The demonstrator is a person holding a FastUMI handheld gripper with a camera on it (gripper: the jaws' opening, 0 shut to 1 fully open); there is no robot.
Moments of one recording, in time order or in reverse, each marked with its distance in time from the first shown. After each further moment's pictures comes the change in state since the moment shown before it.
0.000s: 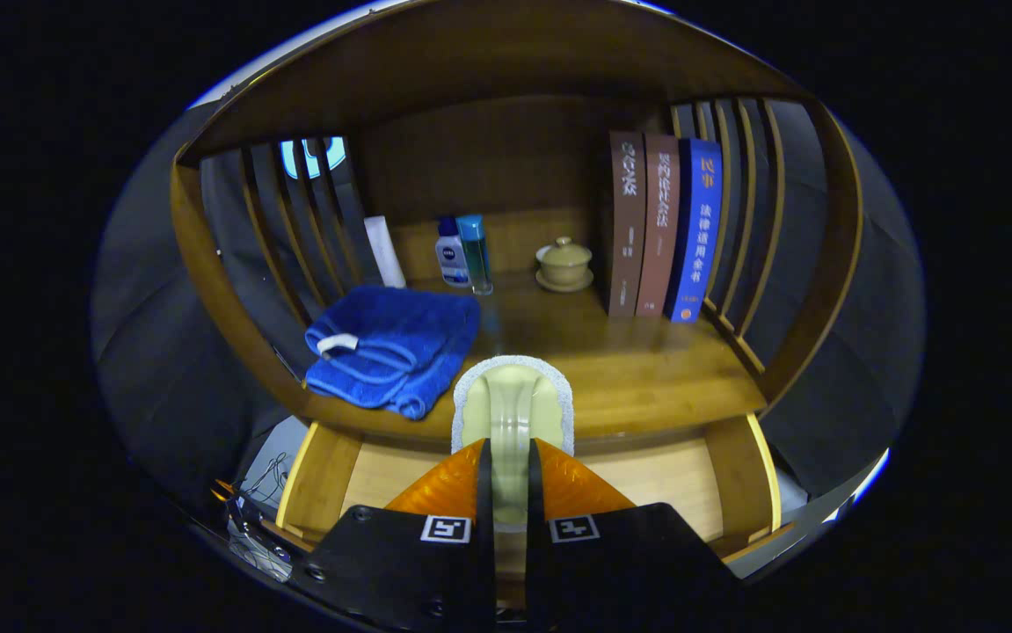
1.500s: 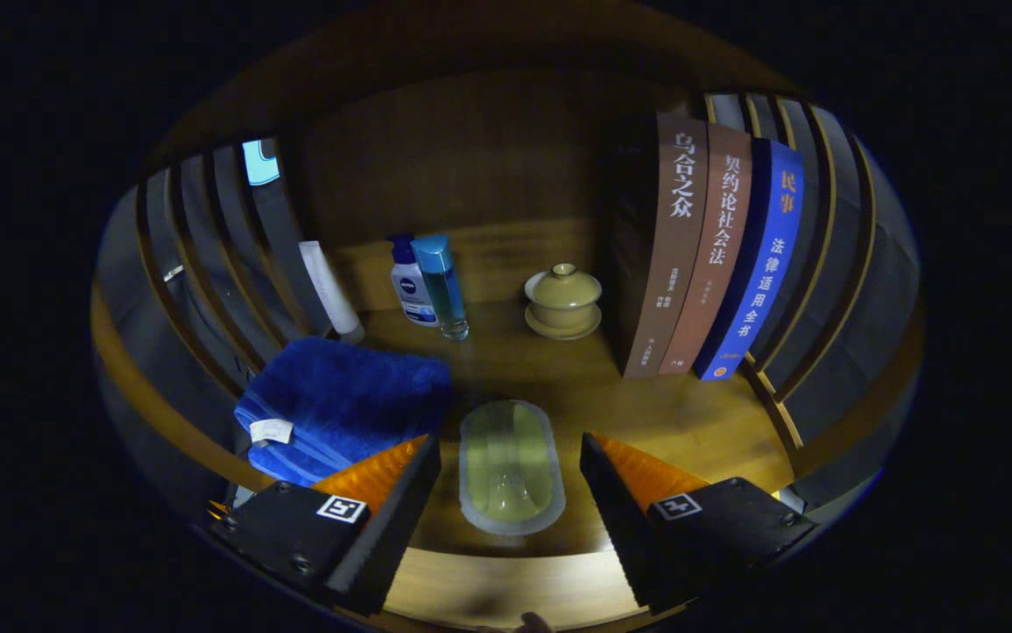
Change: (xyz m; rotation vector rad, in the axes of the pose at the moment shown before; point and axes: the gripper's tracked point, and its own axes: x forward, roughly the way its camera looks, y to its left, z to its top) arm 0.092 -0.006 0.050 0.026 0.042 -0.049
